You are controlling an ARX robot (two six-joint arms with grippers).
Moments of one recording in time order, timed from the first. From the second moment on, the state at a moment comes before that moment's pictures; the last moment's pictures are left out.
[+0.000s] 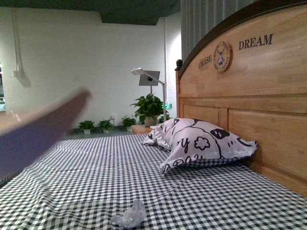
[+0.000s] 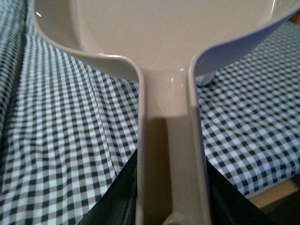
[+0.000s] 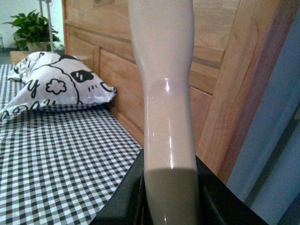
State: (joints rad) left arm 0.20 0.74 0.41 0.03 0.40 0.18; right arm 0.38 0.55 0.33 0.39 0.62 -0.20
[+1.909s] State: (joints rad) left arm 0.20 1.69 0.80 -0.02 0.46 0.93; right arm 0.38 0.55 0.33 0.39 0.62 -0.20
